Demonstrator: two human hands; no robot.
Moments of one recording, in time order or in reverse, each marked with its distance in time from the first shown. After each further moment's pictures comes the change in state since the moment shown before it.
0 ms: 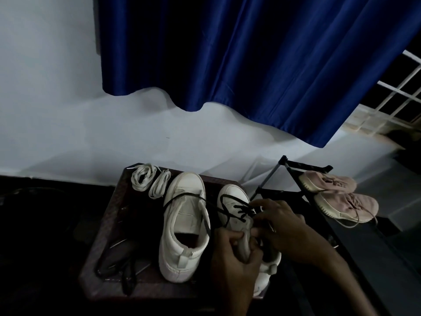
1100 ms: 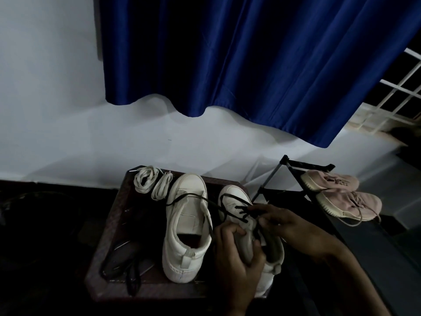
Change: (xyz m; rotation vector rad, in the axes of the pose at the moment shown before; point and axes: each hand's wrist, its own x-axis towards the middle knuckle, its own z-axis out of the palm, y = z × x) left_hand 0.004 -0.003 -0.002 0.035 -0.038 0.195; right_hand 0.016 0.029 0.023 0.808 -0.017 -0.093
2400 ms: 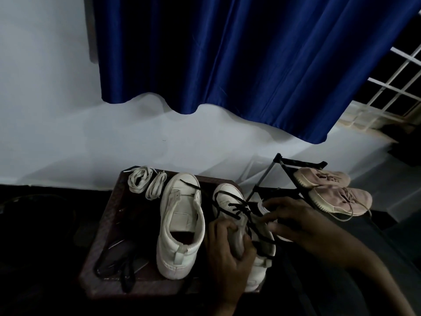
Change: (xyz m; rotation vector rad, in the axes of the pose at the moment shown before) left_hand 0.003 0.001 -0.003 0.039 -0.019 0.025; right_hand -0.046 -0.012 -0.033 -0.607 0.005 -0.079
